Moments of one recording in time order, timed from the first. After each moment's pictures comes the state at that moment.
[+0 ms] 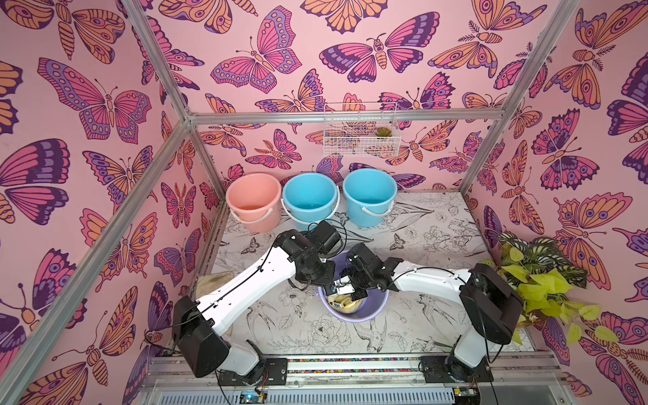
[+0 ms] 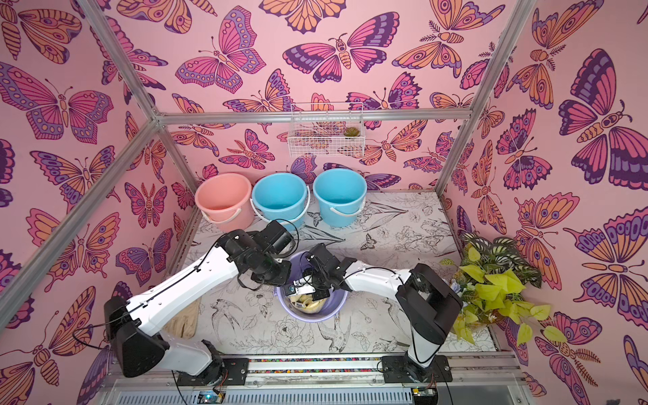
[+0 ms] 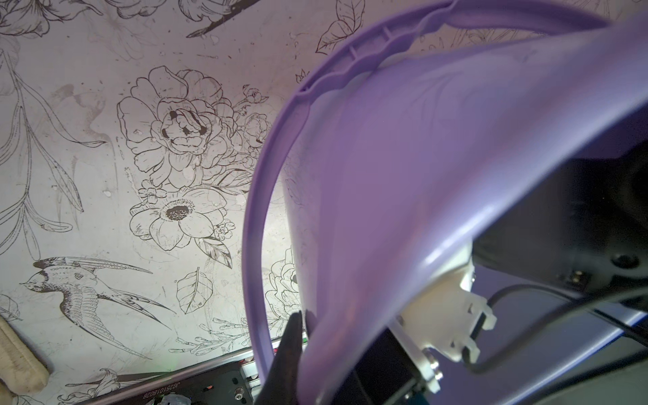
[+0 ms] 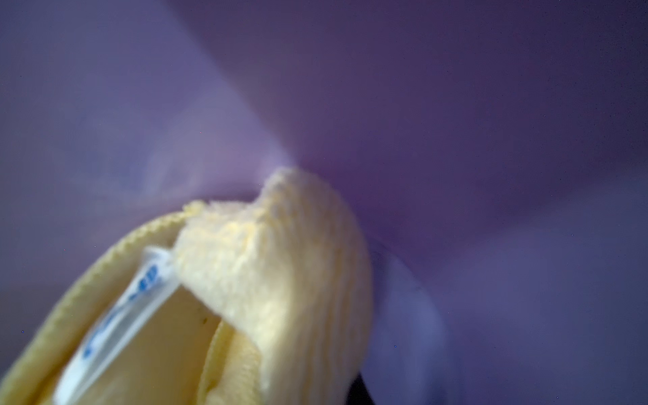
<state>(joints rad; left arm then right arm) -0.77 1.45 1.40 -1.24 0.05 -0.56 0.88 1.70 1.01 -0.24 -0.30 -1.00</state>
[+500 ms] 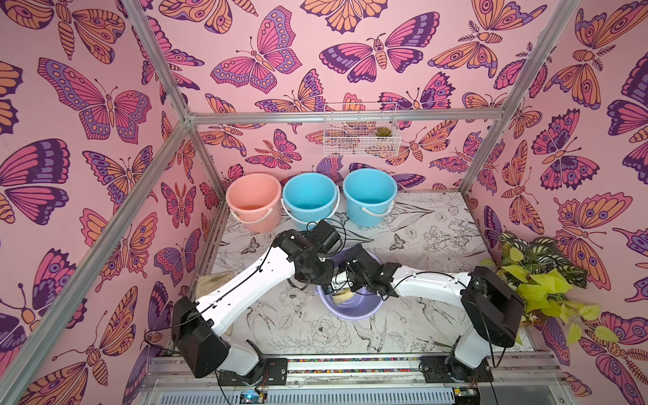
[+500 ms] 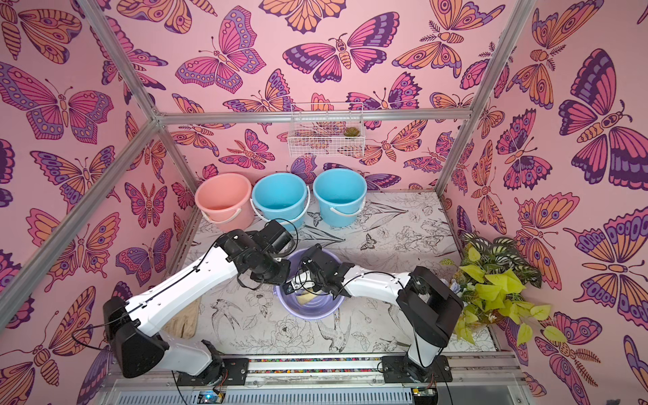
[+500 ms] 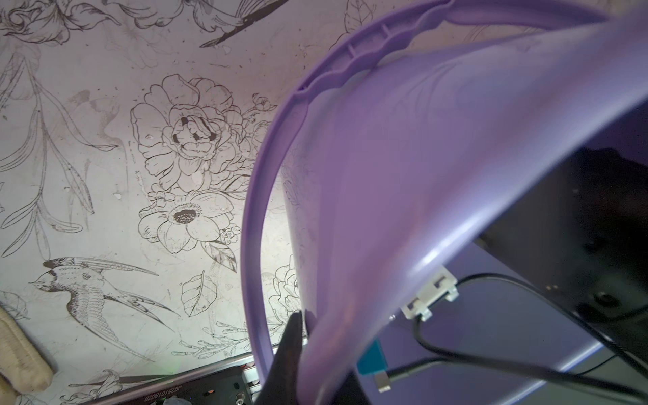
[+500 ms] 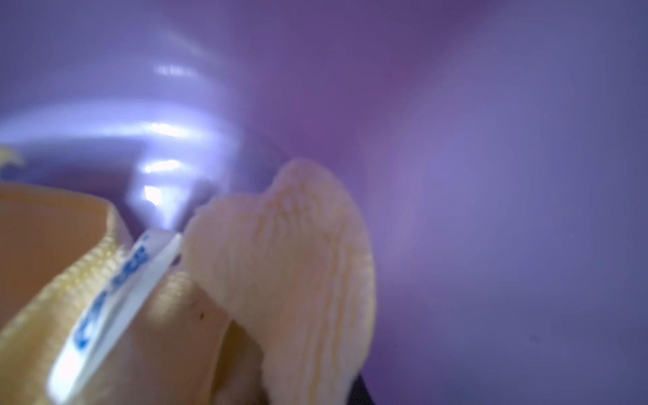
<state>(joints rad) -0.77 1.45 1.39 -1.23 0.03 -0.57 0.92 1.69 1.00 -0.13 0.18 -1.25</state>
